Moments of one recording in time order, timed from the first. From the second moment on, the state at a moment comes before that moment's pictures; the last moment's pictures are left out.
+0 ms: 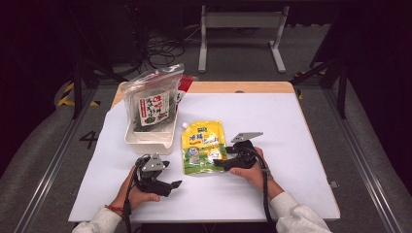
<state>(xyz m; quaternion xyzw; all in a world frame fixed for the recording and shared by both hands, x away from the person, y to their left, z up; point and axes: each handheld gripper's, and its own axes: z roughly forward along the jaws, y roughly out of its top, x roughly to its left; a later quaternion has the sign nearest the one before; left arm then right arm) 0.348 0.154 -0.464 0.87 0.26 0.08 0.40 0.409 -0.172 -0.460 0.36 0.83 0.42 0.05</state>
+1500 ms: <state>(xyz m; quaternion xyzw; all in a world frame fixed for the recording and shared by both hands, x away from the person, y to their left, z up) 0.397 0.117 -0.470 0.81 0.35 -0.10 0.46 0.405 -0.168 -0.453 0.32 0.85 0.41 0.09</state>
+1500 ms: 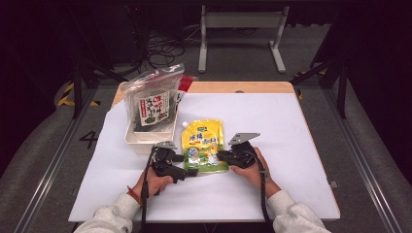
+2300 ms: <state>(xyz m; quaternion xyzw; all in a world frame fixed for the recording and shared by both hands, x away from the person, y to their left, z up) 0.376 0.116 -0.469 0.86 0.30 0.03 0.41 0.425 -0.175 -0.462 0.42 0.78 0.46 0.00</state>
